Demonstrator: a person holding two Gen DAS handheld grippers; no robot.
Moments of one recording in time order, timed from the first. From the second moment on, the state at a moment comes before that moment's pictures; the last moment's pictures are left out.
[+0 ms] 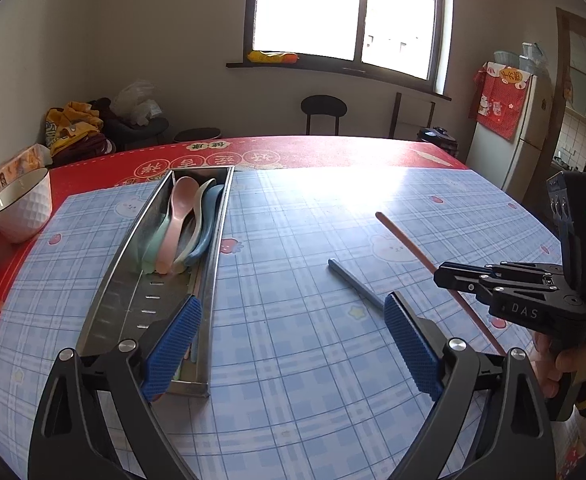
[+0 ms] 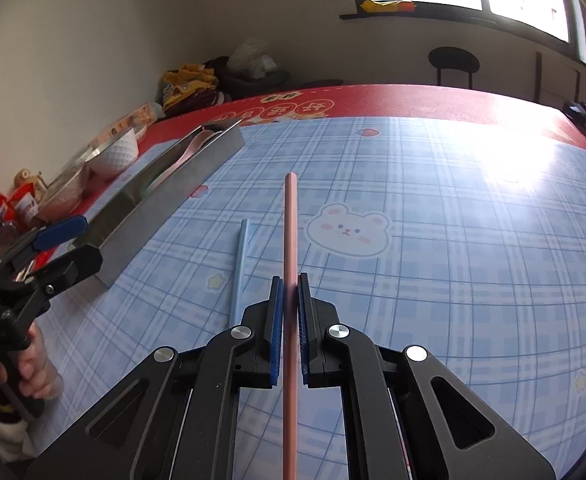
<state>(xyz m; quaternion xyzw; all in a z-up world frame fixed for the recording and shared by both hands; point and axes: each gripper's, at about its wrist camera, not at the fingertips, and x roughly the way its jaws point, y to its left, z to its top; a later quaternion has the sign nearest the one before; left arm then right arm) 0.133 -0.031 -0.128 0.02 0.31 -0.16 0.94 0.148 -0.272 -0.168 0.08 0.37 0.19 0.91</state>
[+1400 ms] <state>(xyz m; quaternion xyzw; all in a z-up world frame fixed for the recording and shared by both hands) 0.179 -0.074 -0.169 0.08 0.45 -0.13 0.88 0.138 -0.323 -0.171 0.20 0.33 0.18 0.90</state>
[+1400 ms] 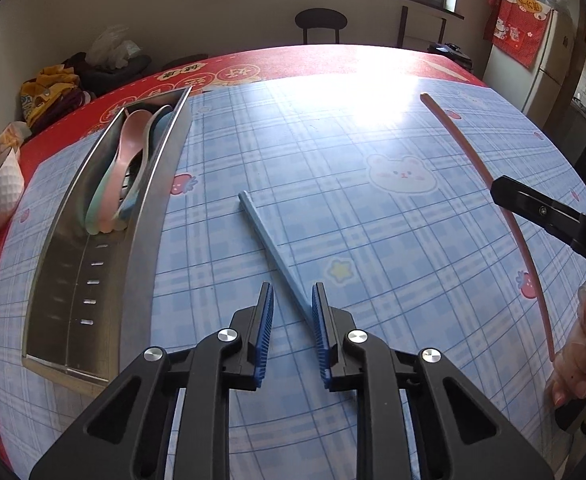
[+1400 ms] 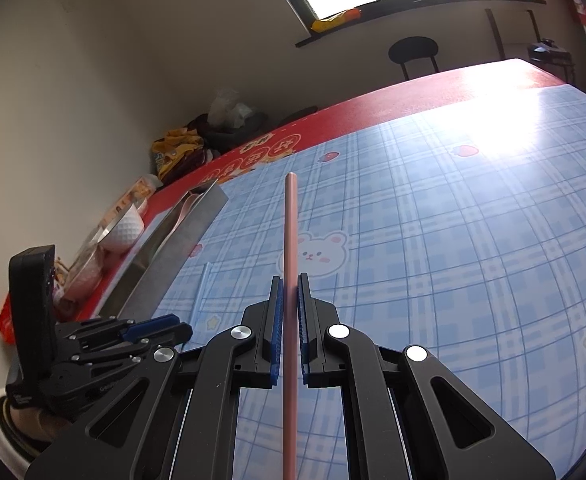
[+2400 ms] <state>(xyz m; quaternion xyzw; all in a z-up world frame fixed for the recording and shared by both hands) 0.162 -0.060 -0.173 0.02 0.41 -0.15 0.90 0.140 -0.322 -0.173 0.22 0.34 0.18 0.90</state>
